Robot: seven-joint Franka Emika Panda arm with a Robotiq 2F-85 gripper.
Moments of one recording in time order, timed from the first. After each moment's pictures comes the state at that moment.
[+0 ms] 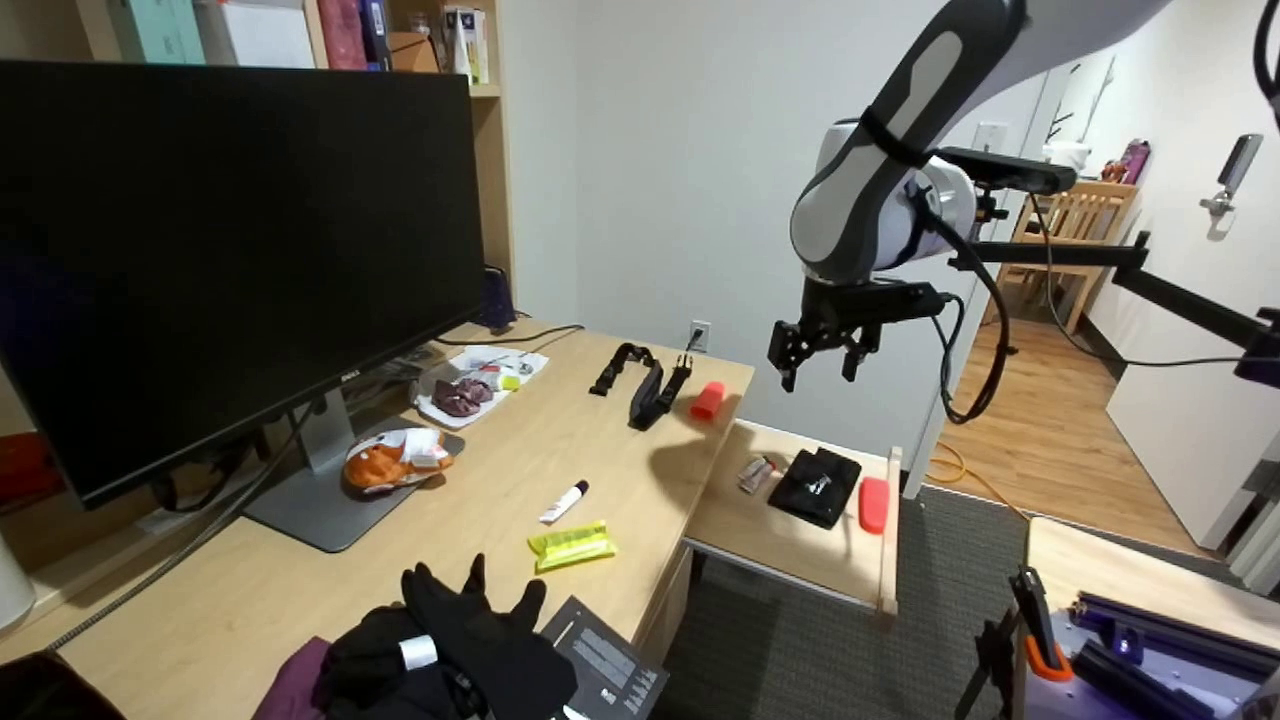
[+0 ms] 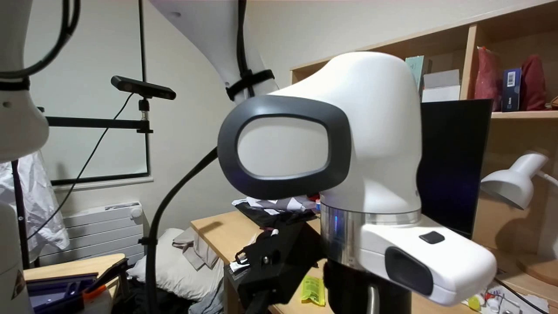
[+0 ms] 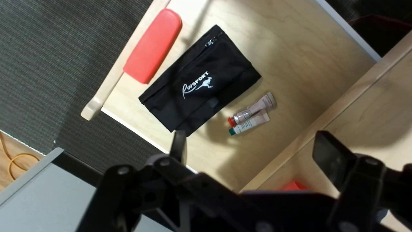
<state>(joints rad) -0.28 0.27 -0.33 -2.37 -0.03 2.68 0.16</state>
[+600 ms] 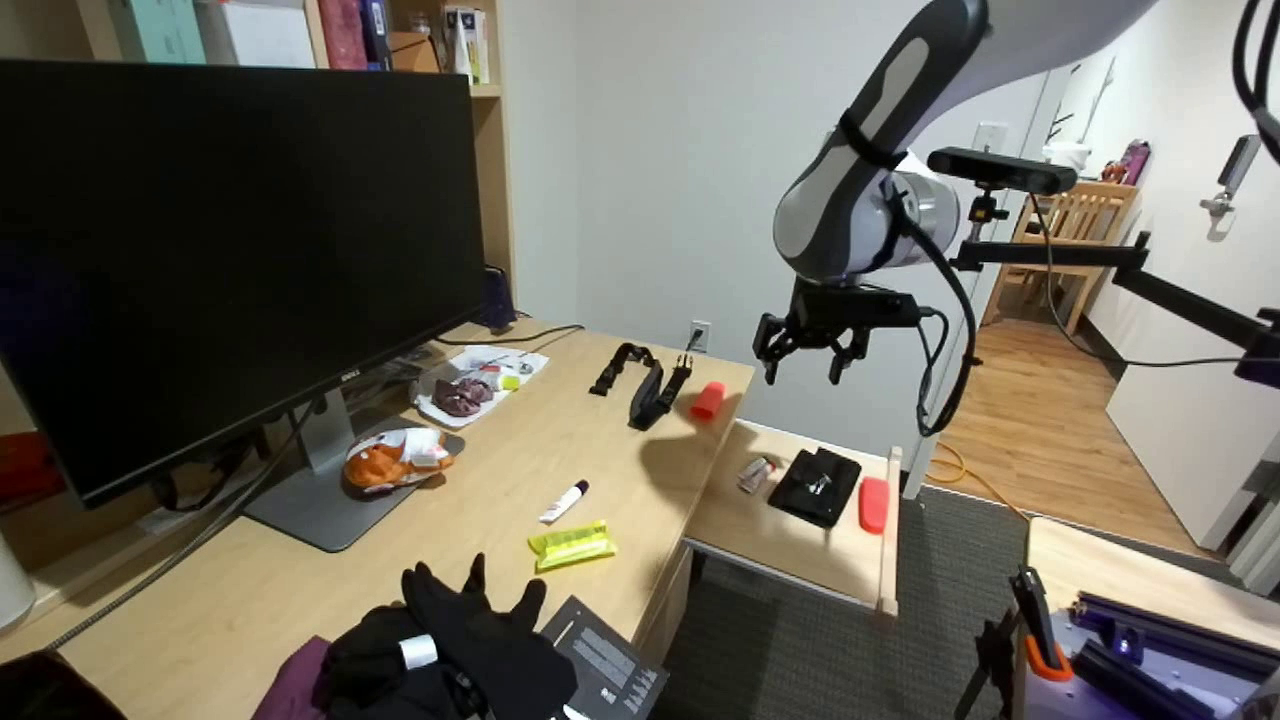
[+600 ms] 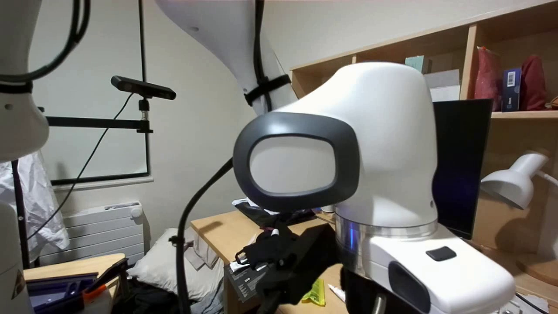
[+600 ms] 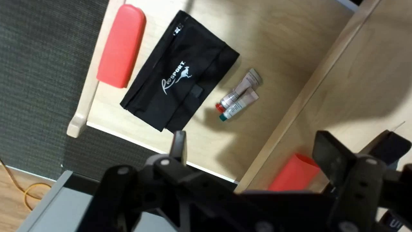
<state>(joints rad) -0.28 0.32 -0.32 -2.32 0.13 2.73 0.25</state>
